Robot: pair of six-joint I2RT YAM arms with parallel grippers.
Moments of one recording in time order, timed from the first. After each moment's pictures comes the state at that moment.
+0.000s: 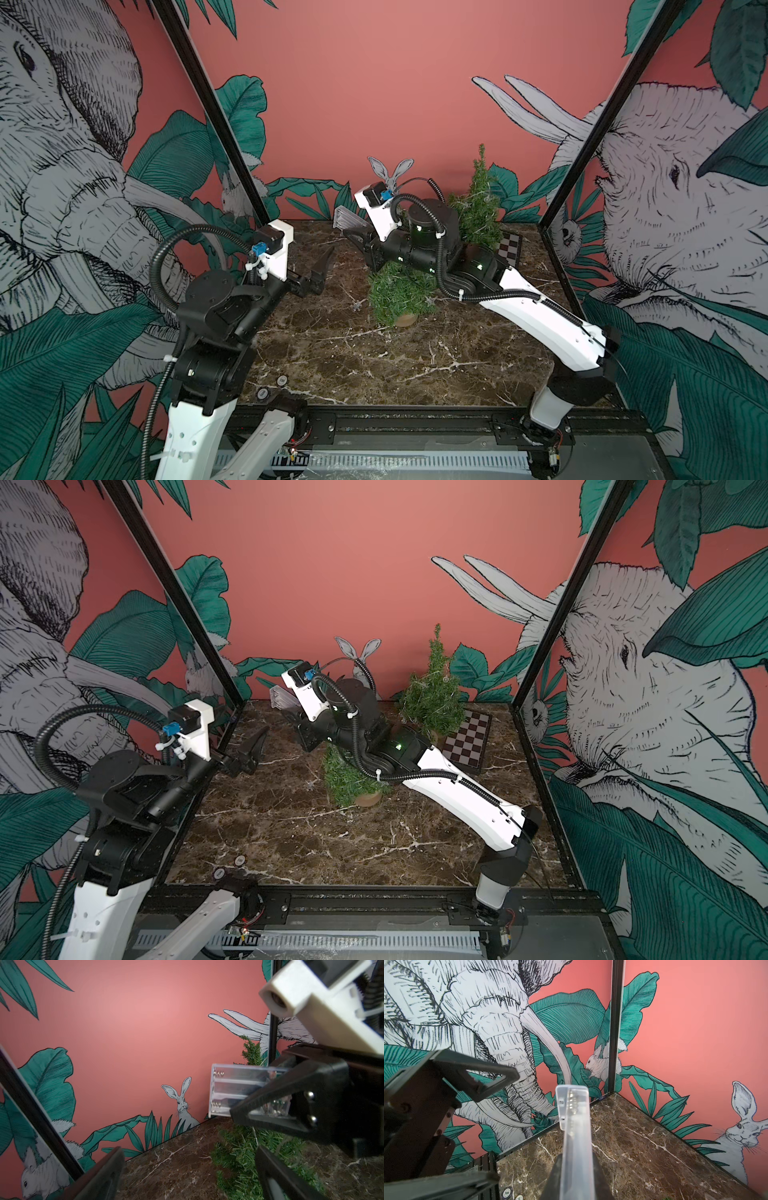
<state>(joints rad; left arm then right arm) -0.29 0.66 1.23 -0.48 0.17 0.15 1.06 1.71 2.07 -0.46 -0.02 0.08</state>
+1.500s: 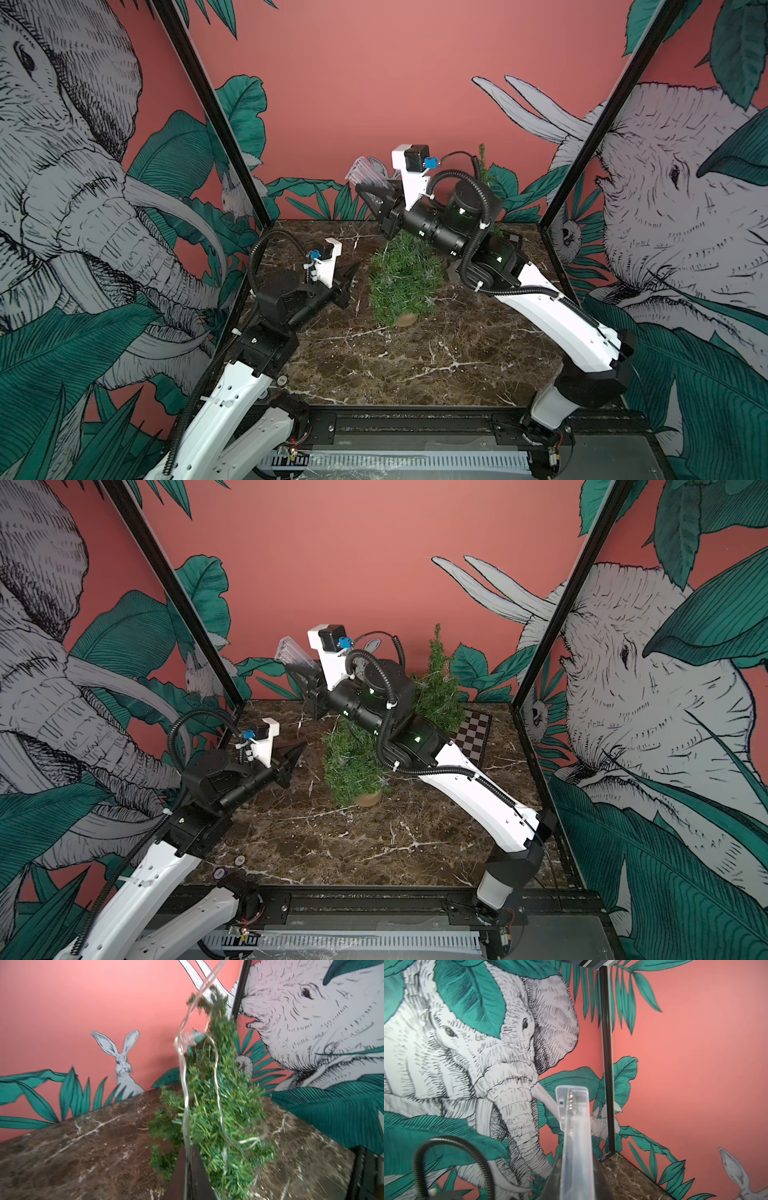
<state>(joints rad) -0.48 0.79 0.96 -0.21 0.20 -0.06 0.93 1.69 2.07 -0.15 -0.08 0.11</state>
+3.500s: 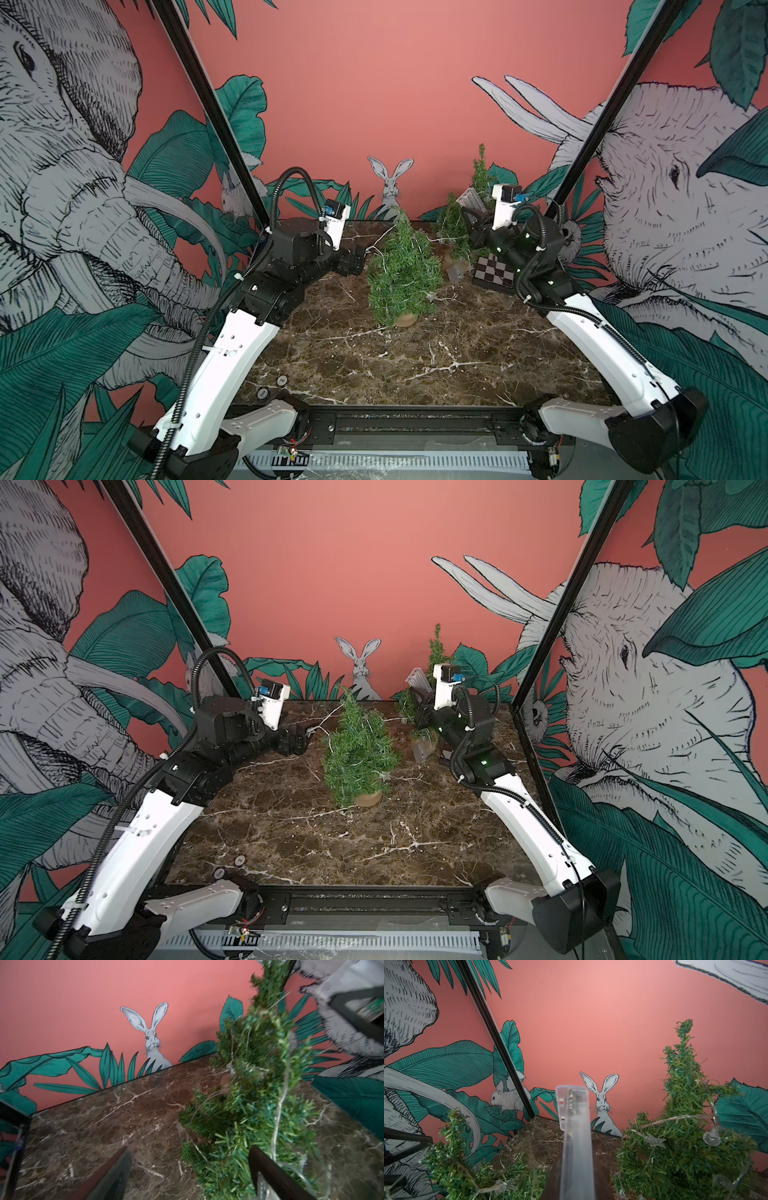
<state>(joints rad) -0.48 1.12 1.41 -0.69 -0.01 0.01 0.44 1.22 1.22 0.04 -0.14 0.21</state>
